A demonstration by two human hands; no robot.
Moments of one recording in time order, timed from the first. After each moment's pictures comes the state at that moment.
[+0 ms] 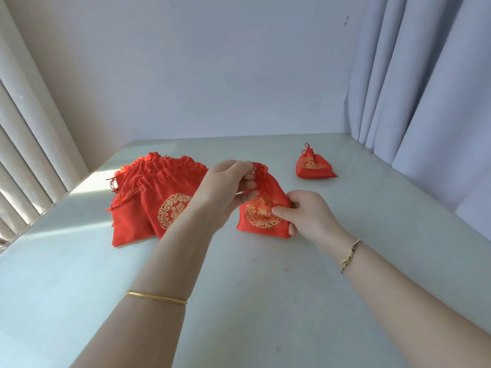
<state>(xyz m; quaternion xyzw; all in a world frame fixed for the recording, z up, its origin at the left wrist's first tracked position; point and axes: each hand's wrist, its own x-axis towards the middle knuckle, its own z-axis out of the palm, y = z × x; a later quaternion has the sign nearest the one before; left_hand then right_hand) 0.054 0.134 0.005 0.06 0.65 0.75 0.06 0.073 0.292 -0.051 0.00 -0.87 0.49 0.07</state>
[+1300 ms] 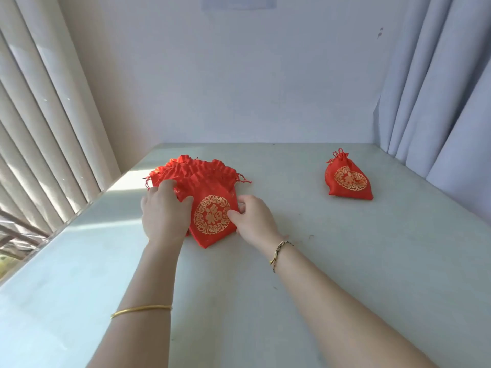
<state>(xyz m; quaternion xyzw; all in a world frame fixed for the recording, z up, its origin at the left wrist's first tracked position) 0.029 0.008 -0.048 -0.15 0.90 0.31 -0.25 0.024 0.158 -0.074 0.05 -0.89 0.45 0.08</state>
